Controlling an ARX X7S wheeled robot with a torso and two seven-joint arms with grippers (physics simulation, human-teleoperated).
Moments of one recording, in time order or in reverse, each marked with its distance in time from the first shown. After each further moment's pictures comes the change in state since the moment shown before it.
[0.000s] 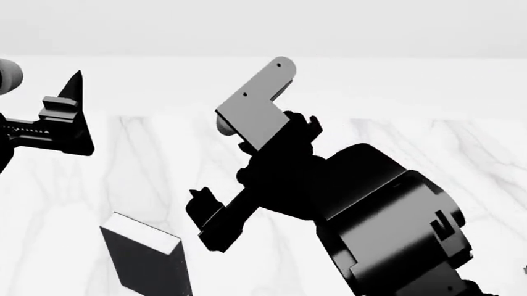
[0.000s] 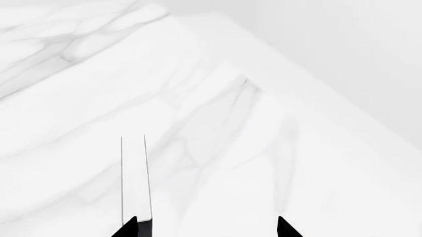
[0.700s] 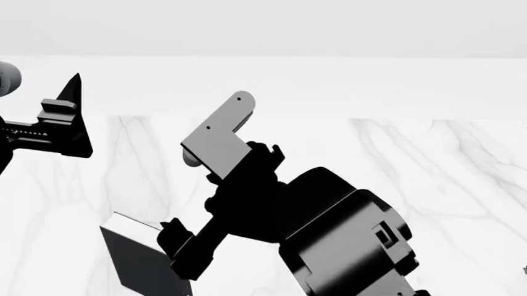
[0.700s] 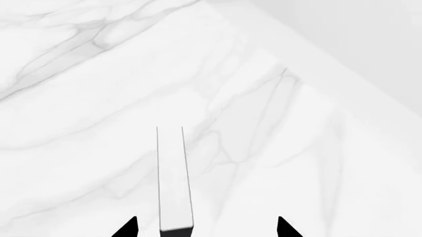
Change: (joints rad) left arm 0.009 -0.009 -0.003 -0.005 -0.015 0.009 -0.008; right arm -0.039 -0.085 -0.078 0.111 -0.013 -0.089 -0.022
